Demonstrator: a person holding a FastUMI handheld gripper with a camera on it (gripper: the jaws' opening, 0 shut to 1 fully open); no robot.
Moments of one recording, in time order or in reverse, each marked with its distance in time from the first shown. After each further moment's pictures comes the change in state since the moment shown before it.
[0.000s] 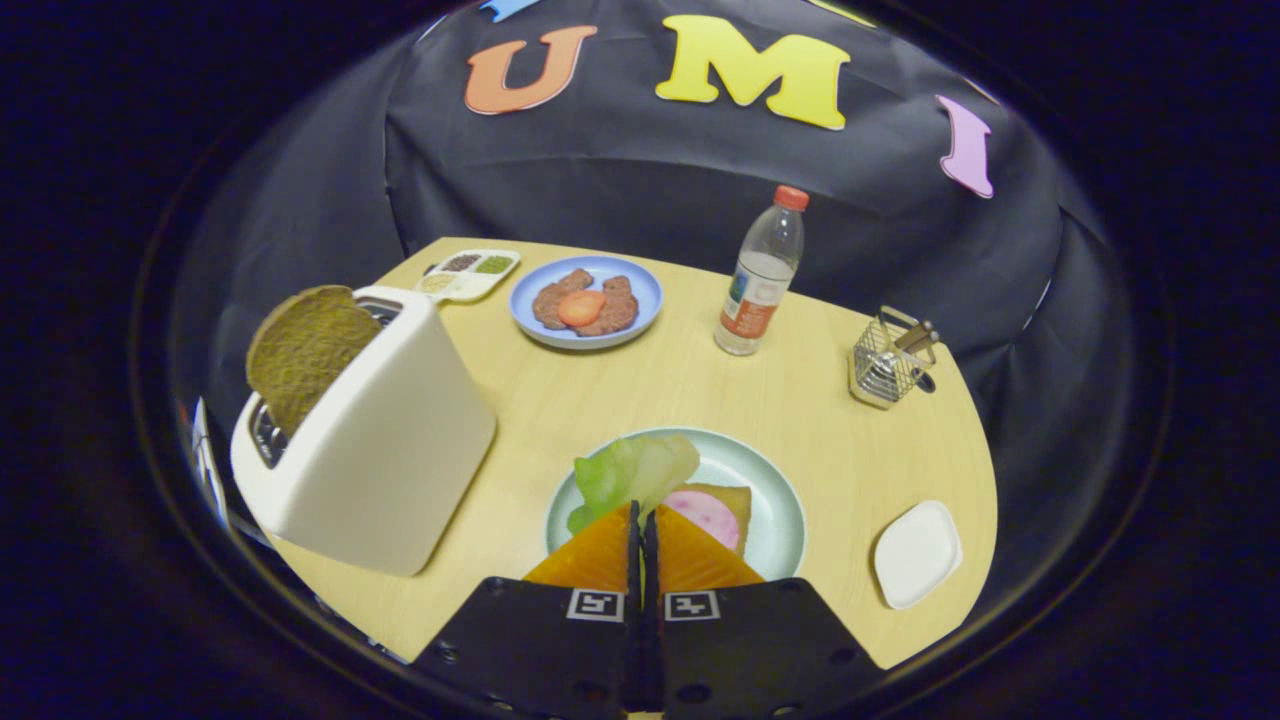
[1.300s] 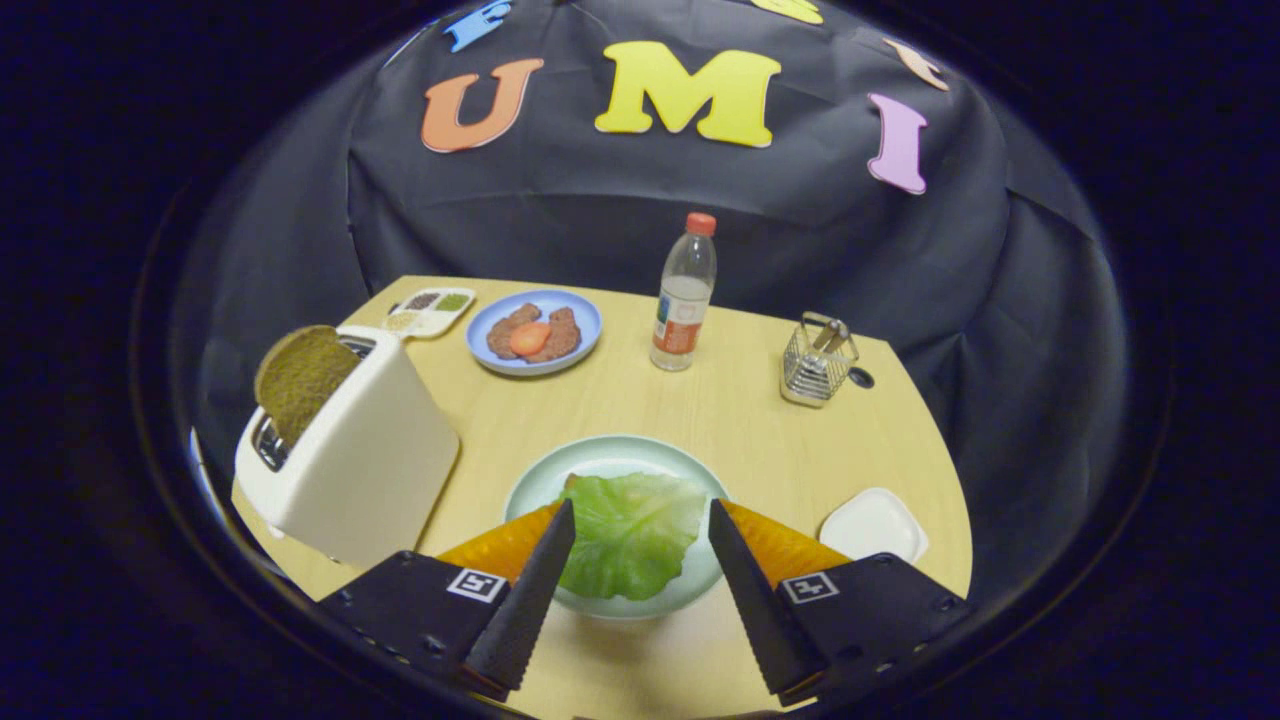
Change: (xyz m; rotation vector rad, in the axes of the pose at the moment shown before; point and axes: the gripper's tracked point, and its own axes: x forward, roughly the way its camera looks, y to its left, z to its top) arm -0.067 -0.031 0.009 0.074 -0.138 -0.079
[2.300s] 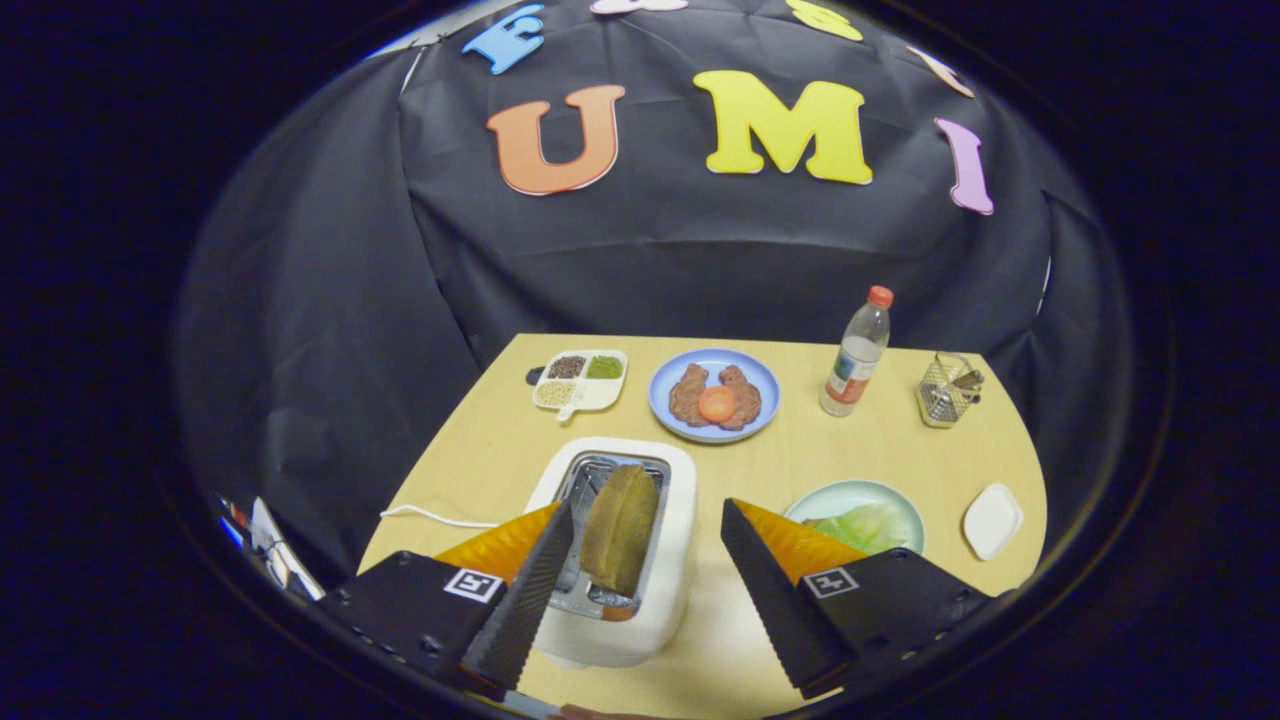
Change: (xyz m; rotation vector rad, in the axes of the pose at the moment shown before) arm -0.036 0.220 0.075 0.103 0.010 0.183
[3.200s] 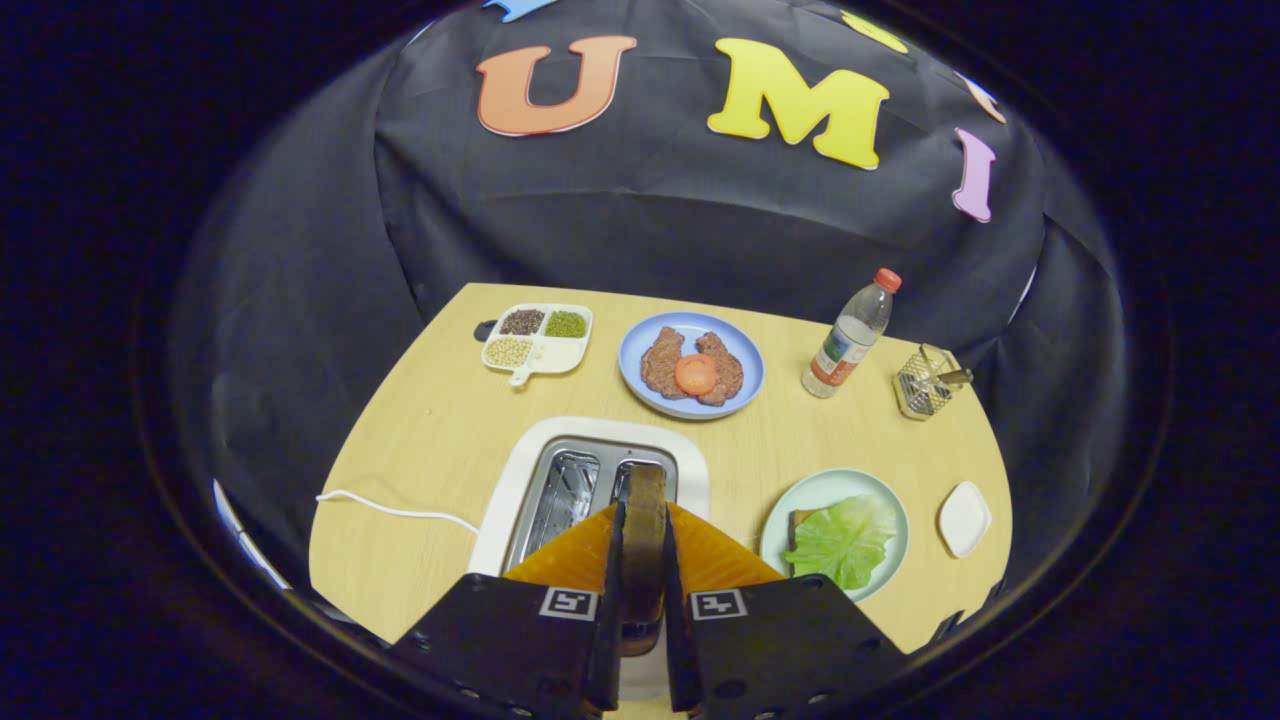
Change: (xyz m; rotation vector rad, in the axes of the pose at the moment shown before) arm 0.039 0.004 -0.009 -0.060 0.118 -0.155
